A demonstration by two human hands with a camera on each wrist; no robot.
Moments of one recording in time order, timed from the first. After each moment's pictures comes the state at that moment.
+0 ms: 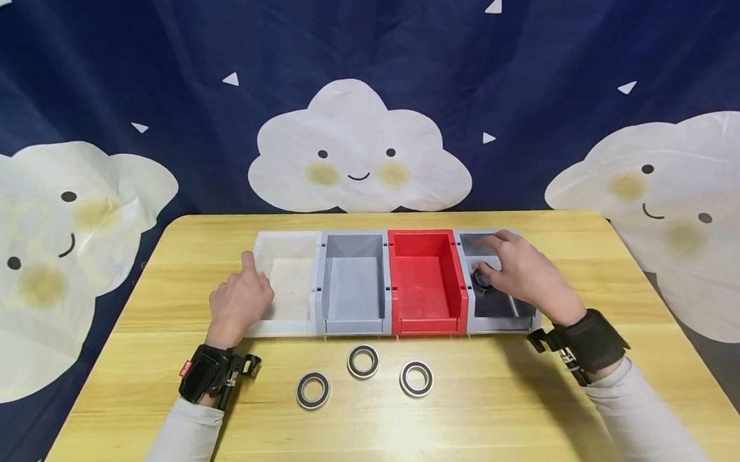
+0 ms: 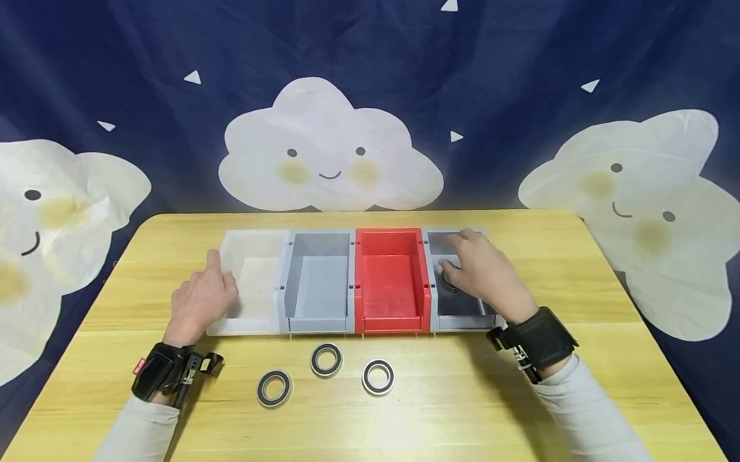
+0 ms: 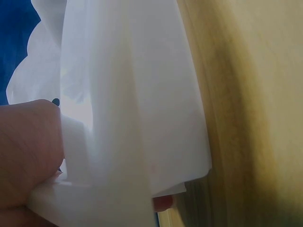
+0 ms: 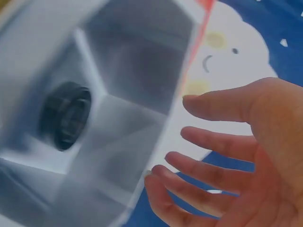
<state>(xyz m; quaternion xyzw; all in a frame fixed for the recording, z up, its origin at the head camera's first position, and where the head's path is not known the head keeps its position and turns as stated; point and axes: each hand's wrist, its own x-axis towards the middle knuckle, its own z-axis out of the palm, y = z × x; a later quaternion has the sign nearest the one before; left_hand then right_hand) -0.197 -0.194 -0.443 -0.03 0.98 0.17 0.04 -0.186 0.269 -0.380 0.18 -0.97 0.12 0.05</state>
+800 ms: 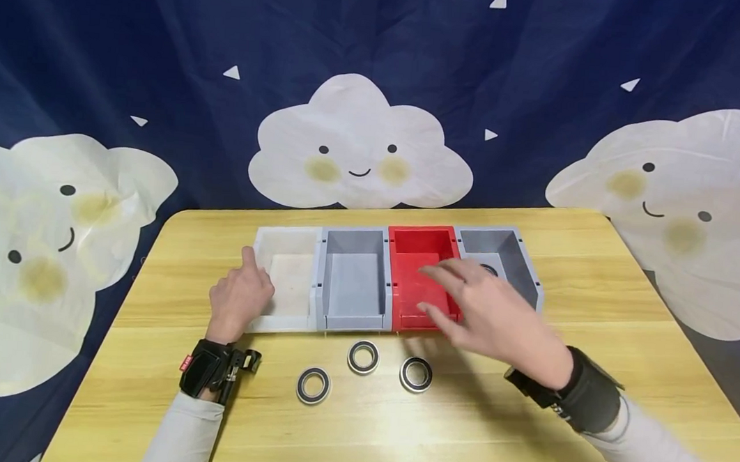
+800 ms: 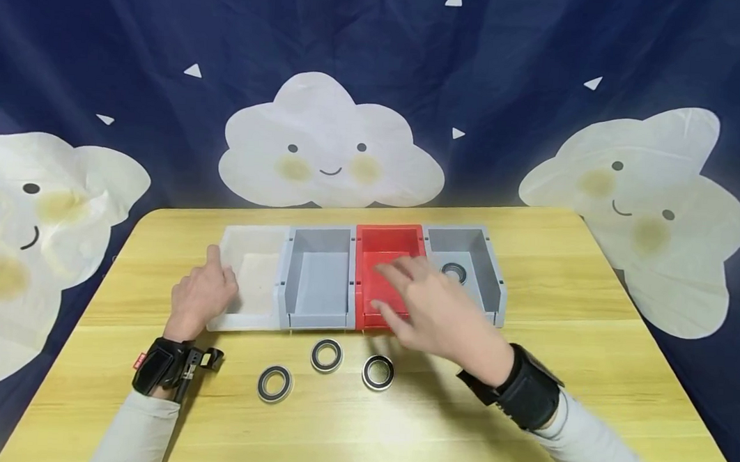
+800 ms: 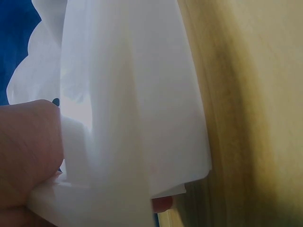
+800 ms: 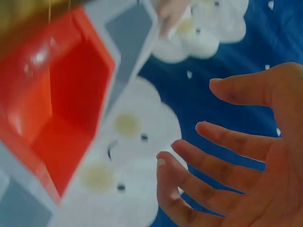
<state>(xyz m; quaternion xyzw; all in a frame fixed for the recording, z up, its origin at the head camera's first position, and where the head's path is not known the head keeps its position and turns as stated) -0.197 -0.194 -0.440 -0.03 0.98 0.18 0.04 -0.112 0.186 -0.347 0.33 -0.92 0.13 0.17</state>
